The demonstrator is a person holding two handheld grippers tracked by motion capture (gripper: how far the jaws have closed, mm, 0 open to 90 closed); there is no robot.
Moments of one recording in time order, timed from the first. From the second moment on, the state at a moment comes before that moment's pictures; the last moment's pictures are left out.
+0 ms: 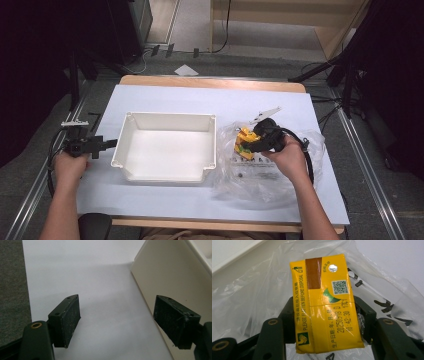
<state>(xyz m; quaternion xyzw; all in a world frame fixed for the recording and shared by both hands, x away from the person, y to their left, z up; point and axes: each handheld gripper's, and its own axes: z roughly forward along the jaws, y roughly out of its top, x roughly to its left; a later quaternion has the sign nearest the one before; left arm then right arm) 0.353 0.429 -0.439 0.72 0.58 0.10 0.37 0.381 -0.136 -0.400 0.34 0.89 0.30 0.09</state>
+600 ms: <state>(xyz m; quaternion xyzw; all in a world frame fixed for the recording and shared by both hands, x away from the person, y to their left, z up) 0.353 0.429 -0.439 0.72 0.58 0.10 0.37 0.382 -0.139 -0.400 0.34 0.89 0.31 0.09</state>
